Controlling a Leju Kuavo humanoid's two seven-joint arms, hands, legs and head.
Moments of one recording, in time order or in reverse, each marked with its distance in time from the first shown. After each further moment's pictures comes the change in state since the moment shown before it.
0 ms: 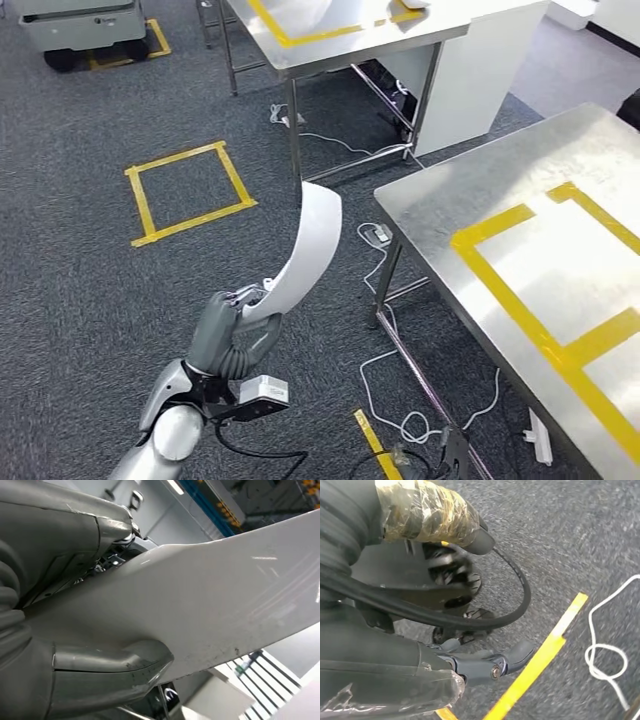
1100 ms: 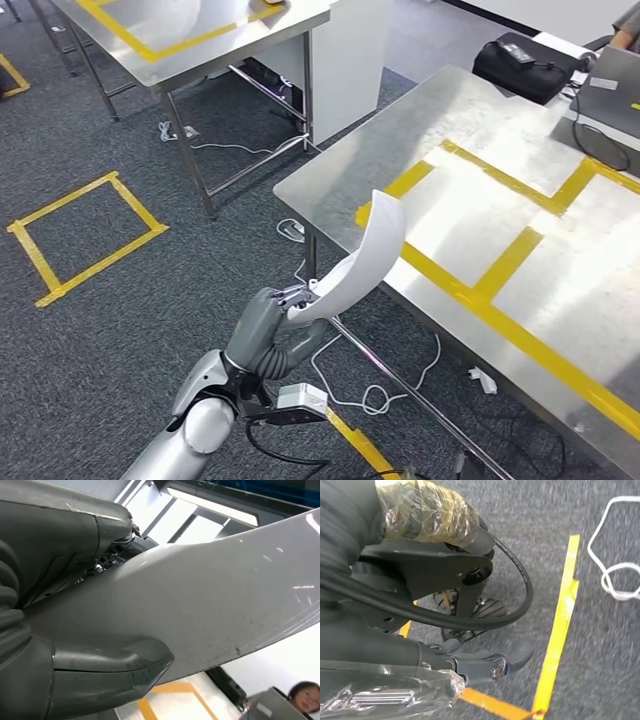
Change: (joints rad) left arm -0.096 -0.009 -0.136 0.071 0.025 -0.014 0.025; right arm 0.059 -0.014 -0.116 0.002 0.051 0.025 -0.019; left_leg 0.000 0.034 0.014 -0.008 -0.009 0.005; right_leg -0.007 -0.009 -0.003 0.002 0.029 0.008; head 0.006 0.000
